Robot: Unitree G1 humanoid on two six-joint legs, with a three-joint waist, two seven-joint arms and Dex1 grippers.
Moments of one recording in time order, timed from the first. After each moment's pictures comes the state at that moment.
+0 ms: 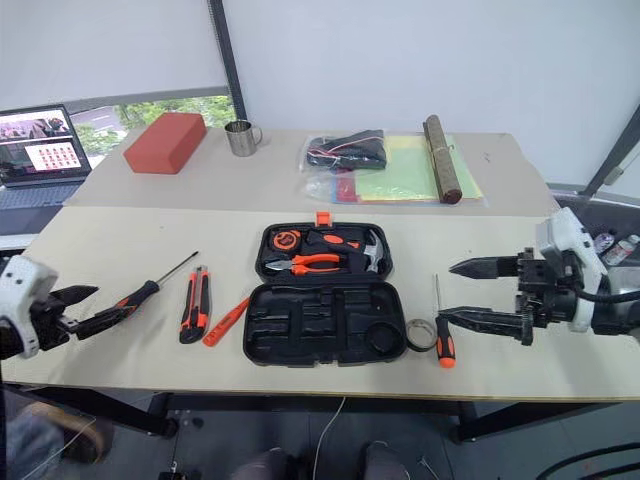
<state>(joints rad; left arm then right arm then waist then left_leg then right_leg) -0.07 0.99 0.38 0.06 -0.44 0.59 -0.89 -0.22 -1.07 -0.36 -0.32 0.76 0.66 1.25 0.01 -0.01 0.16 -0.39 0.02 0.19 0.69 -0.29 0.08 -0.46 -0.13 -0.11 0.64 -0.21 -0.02</state>
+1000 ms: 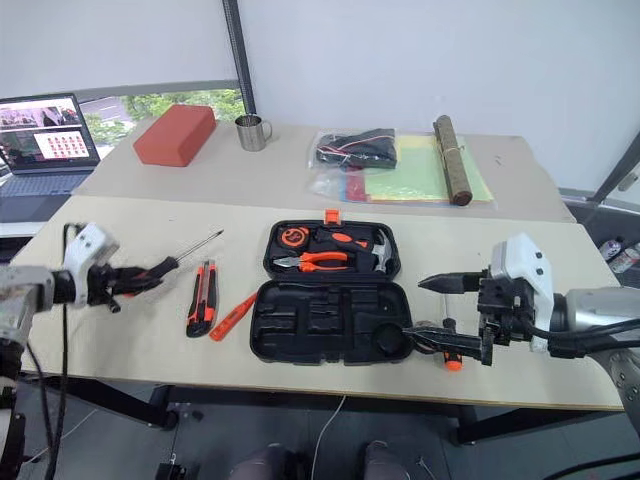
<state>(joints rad) -0.69 0.94 0.02 0.48 -0.22 0.30 -1.29 -0.09 -1.03 -0.37 -0.48 0.78 0.68 1.10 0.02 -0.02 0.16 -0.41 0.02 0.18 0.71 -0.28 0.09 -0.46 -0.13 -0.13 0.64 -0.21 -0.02</state>
